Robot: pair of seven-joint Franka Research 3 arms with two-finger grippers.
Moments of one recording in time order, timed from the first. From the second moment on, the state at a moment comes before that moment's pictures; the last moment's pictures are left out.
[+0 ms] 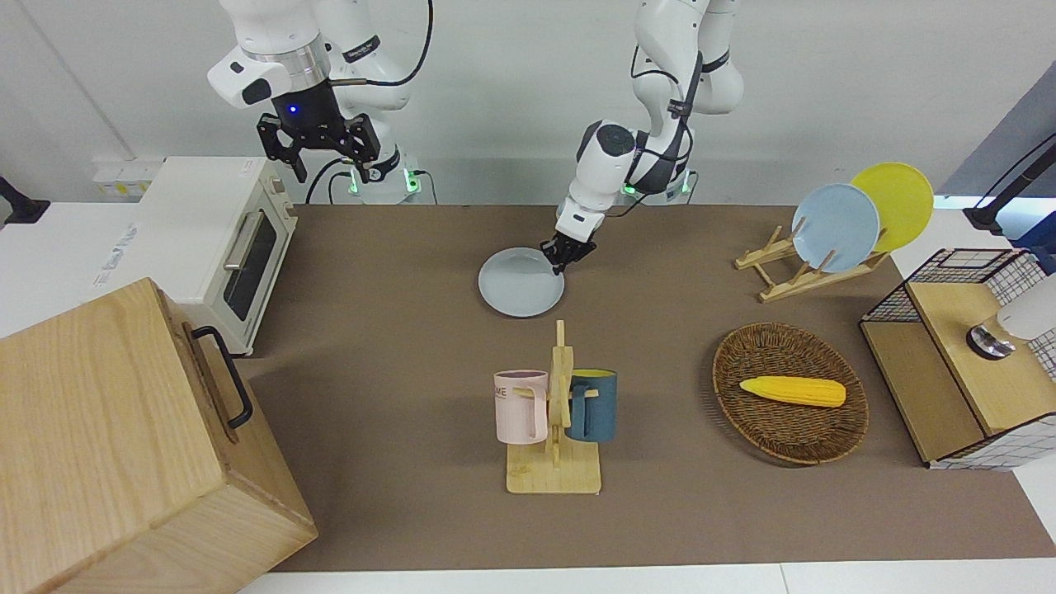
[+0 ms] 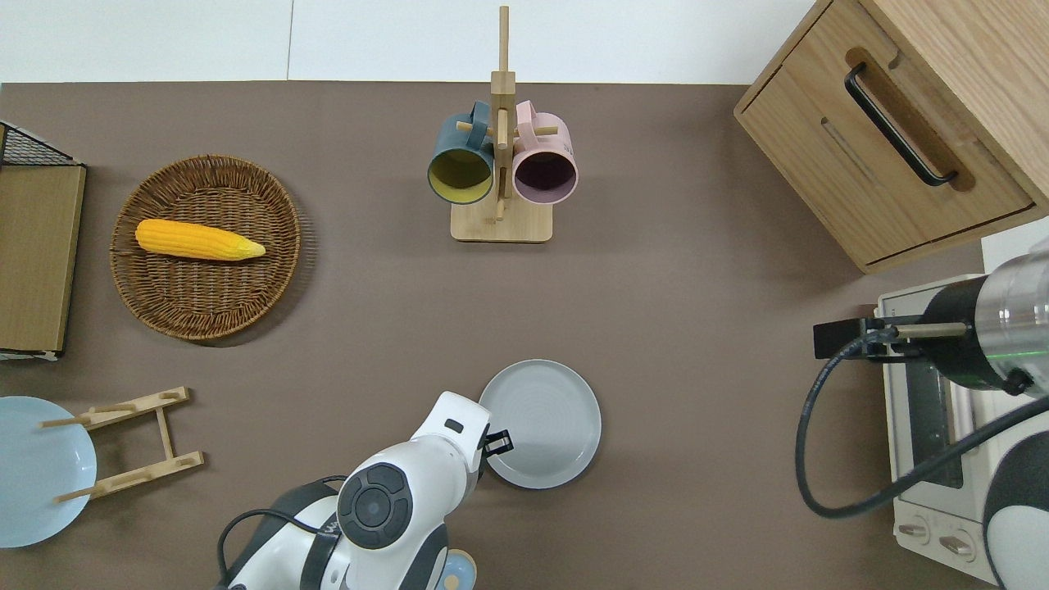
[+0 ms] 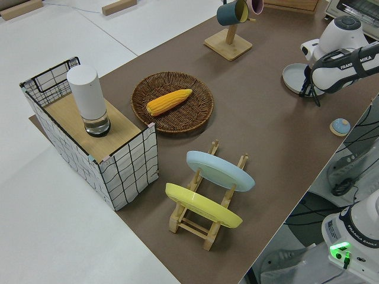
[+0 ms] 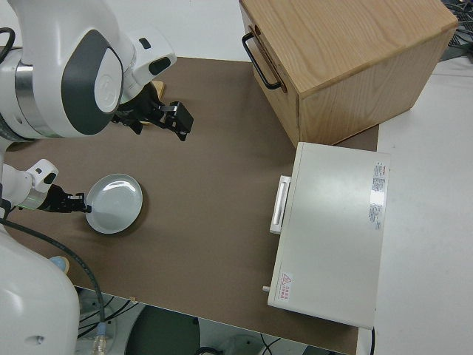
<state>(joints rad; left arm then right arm) -0.33 0.00 -0.38 -2.51 -0.34 2.67 -0.71 -0.25 -0.12 0.37 -1.63 0.05 1.51 0.17</state>
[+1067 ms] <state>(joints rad) -0.54 0.12 -0.26 -2.37 -0.34 2.70 -0.79 -0.25 -0.12 0.37 -1.63 0.05 1.51 0.17</state>
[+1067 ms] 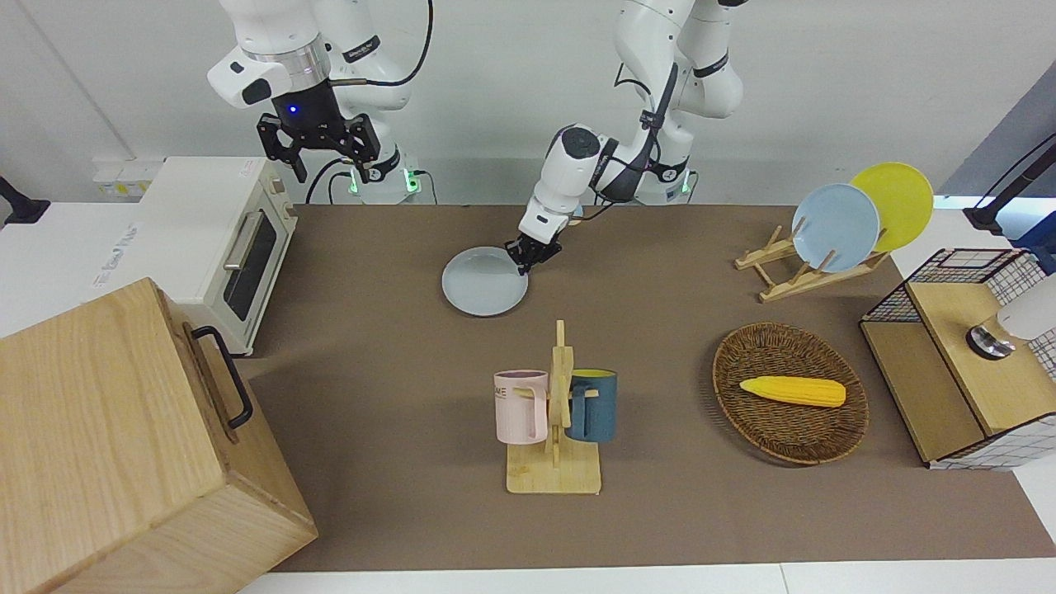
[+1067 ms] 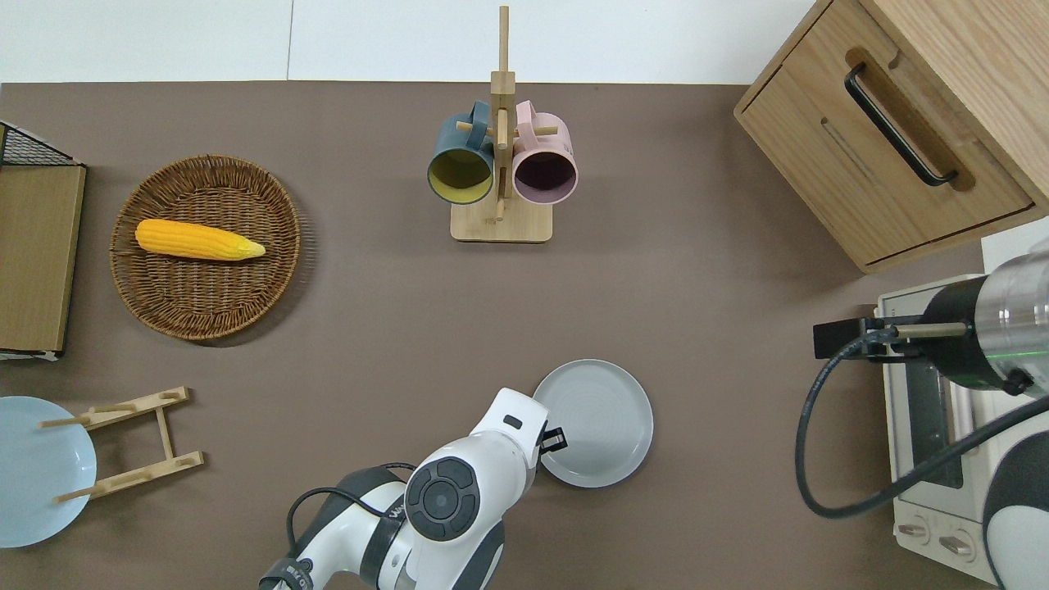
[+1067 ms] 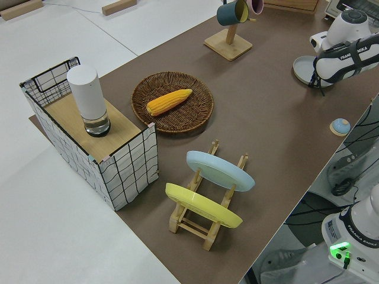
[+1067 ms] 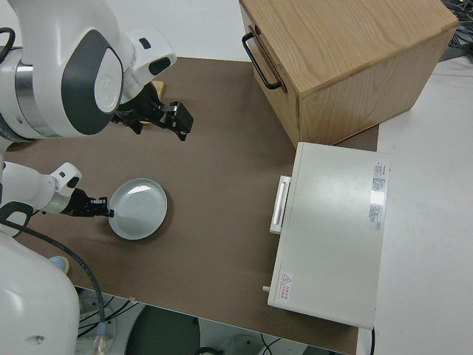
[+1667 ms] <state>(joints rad) -0.57 0.17 -0.25 -2.31 -0.34 2.72 -0.90 -0.25 -0.12 0.37 -1.63 0.05 1.51 0.17</state>
